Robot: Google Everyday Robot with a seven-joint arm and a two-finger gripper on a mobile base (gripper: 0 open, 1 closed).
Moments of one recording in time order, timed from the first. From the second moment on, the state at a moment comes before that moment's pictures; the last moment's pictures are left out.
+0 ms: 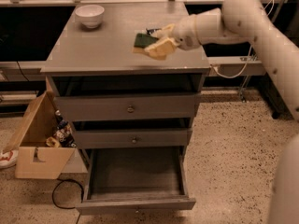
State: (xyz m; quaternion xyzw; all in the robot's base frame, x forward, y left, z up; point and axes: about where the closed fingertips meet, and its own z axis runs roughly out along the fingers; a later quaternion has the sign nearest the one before) arm 0.721 -0.015 0.904 -0.53 0.65 0.28 0.47
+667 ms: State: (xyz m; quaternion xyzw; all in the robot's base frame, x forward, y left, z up) arm 0.648 -0.064 0.882 -0.54 0.66 0.30 0.42
